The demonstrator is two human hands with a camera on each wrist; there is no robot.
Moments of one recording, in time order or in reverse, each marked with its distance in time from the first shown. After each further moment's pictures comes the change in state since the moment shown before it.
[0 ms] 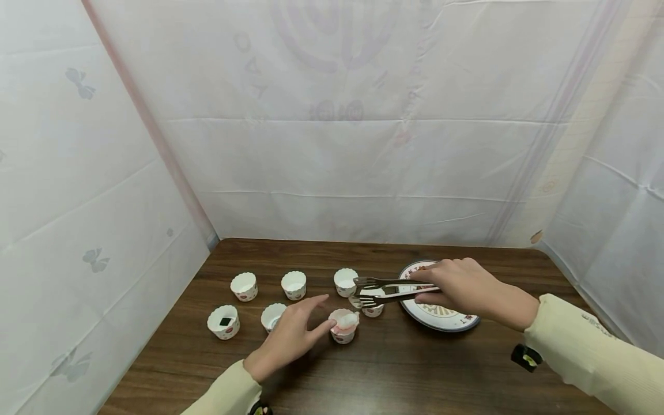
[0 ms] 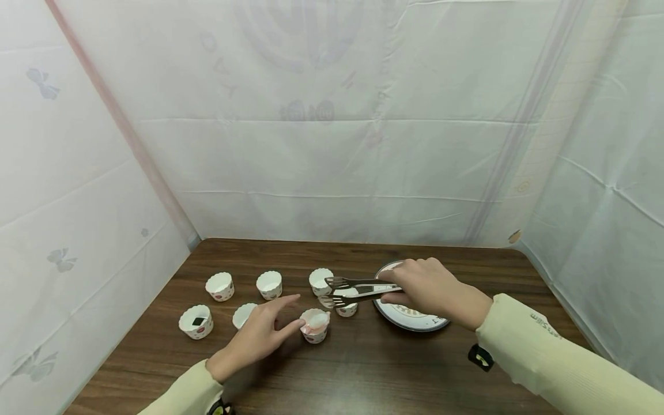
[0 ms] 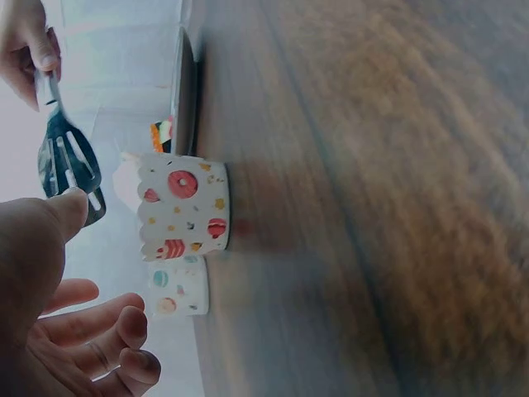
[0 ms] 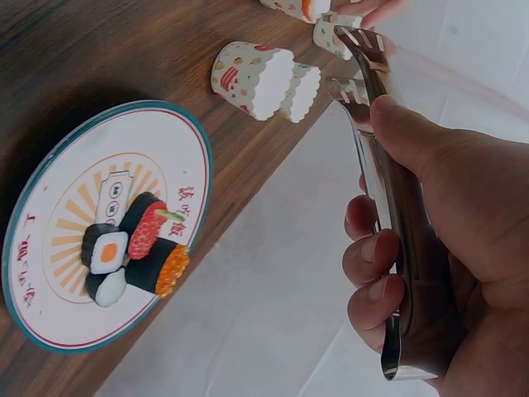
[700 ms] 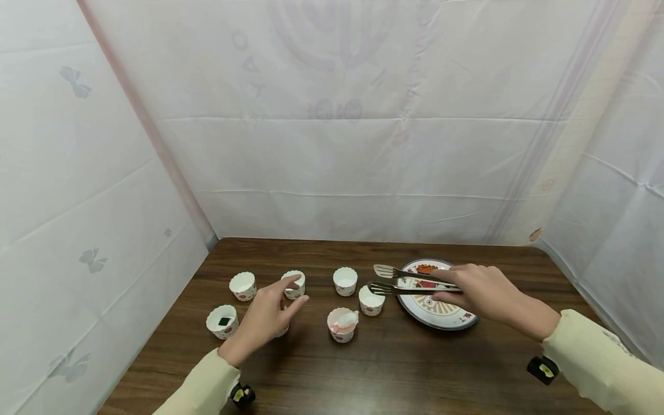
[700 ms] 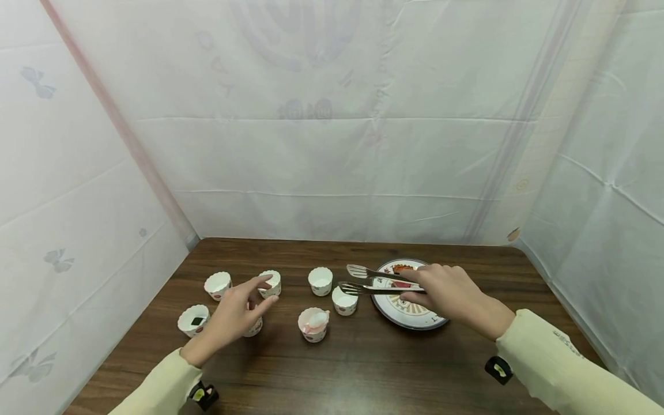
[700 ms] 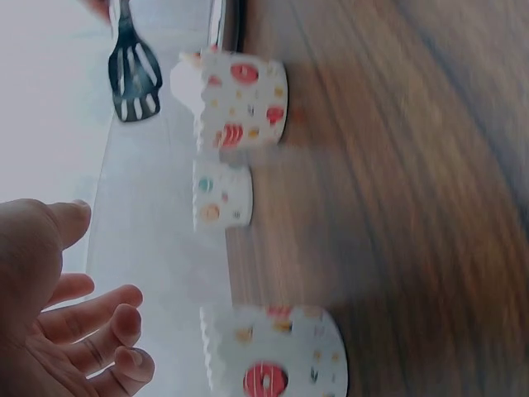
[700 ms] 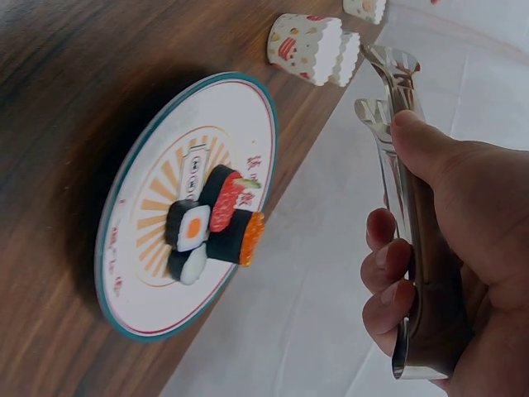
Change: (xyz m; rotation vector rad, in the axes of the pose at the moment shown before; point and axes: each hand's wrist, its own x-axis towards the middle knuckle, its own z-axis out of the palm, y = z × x) left_hand 0.008 -0.024 -0.044 0.059 0.102 -0.057; right_hand -0.033 0.017 0.018 -0.008 0.017 0.219
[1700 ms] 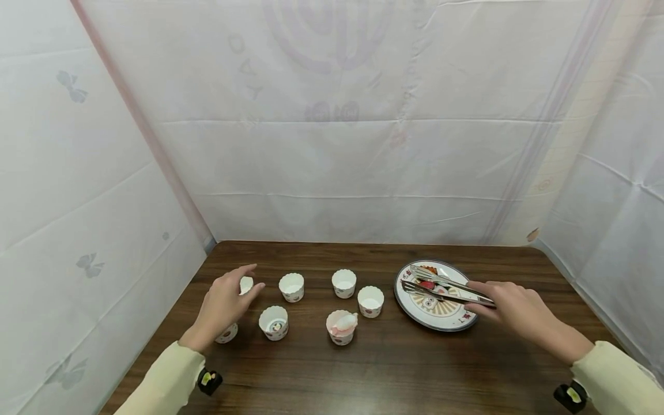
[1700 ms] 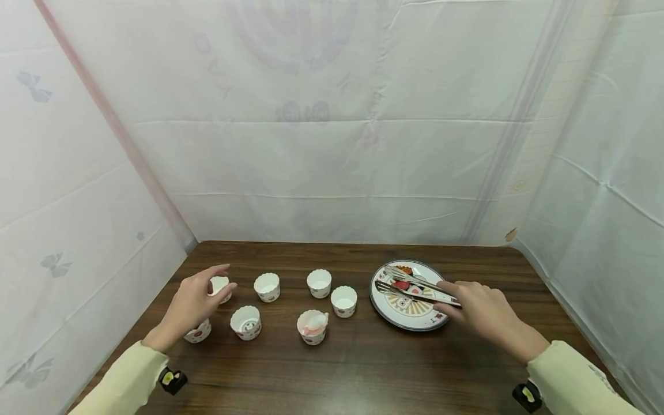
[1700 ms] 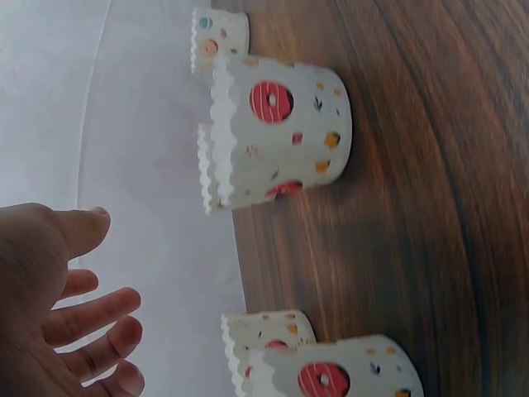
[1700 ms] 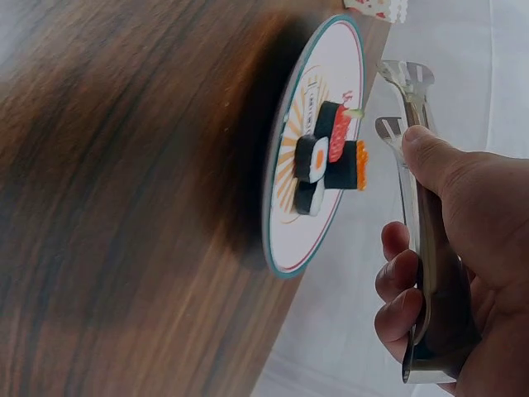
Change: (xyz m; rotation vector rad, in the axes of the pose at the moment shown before) left_hand 0.001 -0.061 -0.052 0.221 0.051 -0.090; right_hand -0.054 0.041 0.031 0.015 0.043 0.230
